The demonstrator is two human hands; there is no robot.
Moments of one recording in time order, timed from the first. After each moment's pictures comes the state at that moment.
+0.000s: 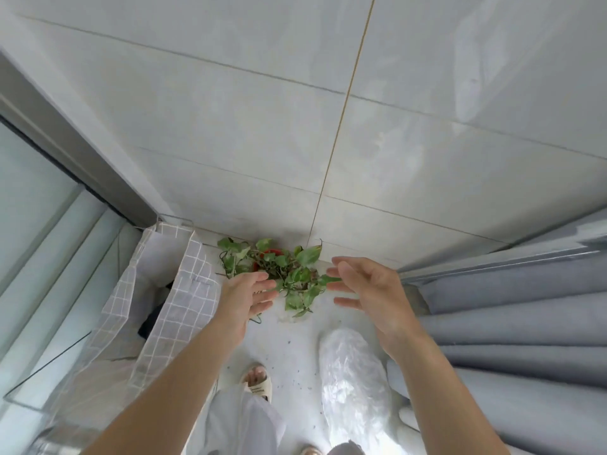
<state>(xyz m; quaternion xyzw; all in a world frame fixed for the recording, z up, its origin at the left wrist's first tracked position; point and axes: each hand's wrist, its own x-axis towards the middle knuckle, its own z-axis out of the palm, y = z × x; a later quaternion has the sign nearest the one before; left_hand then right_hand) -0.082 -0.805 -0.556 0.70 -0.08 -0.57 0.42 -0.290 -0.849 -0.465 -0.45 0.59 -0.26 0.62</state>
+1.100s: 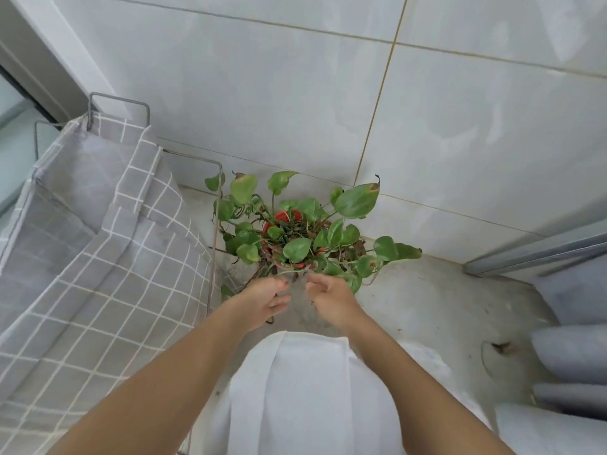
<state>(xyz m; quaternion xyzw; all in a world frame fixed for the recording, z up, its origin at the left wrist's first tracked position) -0.064 -0.838 -0.969 0.68 -0.03 -0.65 0.33 -0.214 -0.866 -0.949 -0.58 0.57 -0.09 0.58</state>
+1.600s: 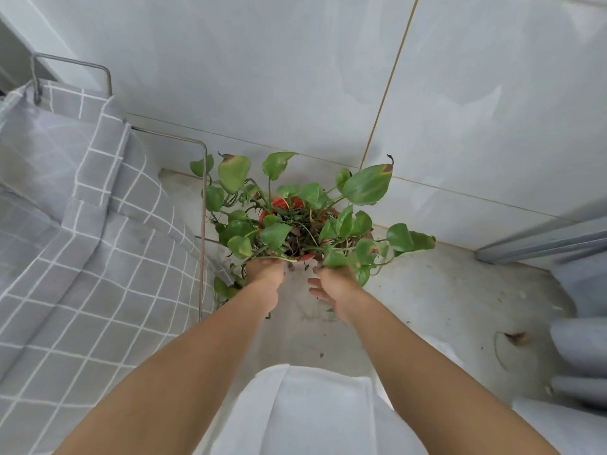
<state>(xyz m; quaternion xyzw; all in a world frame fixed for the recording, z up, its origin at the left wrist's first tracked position) -0.057 -0.888 -1.035 0.78 0.05 -0.47 0.41 -0.186 -0.907 -1.000 -0.30 0.68 -0.11 0.66</state>
